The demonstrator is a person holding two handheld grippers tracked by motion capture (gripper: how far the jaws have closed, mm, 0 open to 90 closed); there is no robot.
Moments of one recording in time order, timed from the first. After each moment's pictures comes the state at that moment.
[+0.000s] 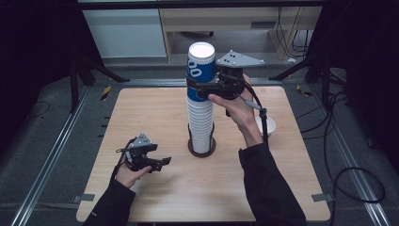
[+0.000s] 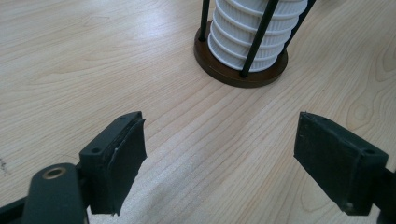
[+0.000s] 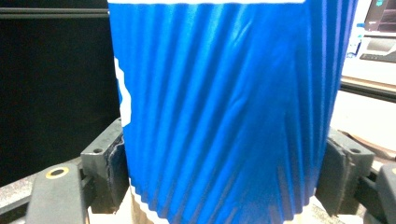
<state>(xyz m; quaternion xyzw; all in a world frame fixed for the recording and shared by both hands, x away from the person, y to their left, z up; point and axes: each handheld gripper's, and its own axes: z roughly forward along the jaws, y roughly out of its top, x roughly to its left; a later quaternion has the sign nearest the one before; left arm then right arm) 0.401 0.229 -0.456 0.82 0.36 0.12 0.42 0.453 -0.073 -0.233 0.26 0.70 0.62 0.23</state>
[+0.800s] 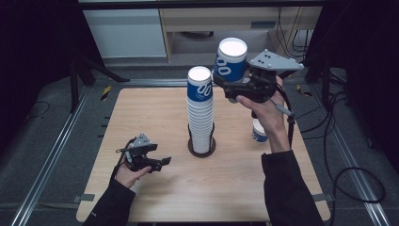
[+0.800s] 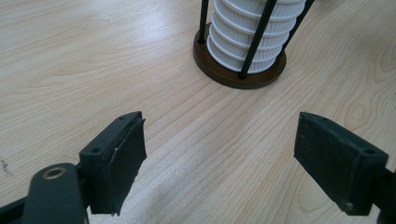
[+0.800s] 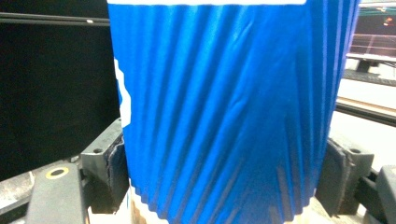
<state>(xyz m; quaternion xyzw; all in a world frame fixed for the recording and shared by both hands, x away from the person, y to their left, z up) 0.400 0.229 -0.454 0.82 0.36 0.12 0.42 0.423 -0.132 -0.216 0.27 0.68 0.62 0.29</state>
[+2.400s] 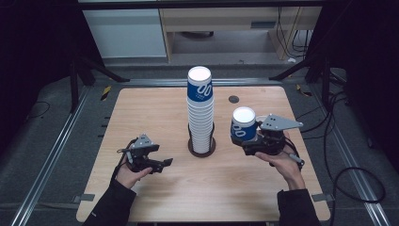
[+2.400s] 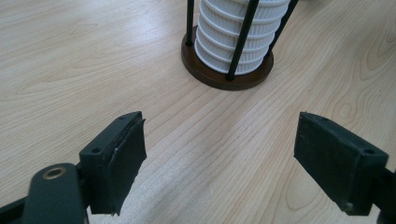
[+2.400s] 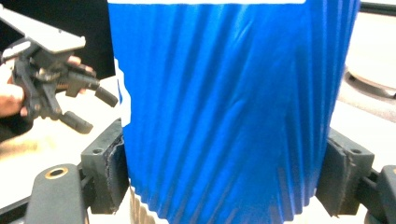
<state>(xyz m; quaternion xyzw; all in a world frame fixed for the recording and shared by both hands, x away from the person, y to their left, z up) 0.396 0.224 -0.450 0.83 0.34 0.12 0.43 0.390 -0.187 -0.367 0.28 0.76 0.55 0.20</state>
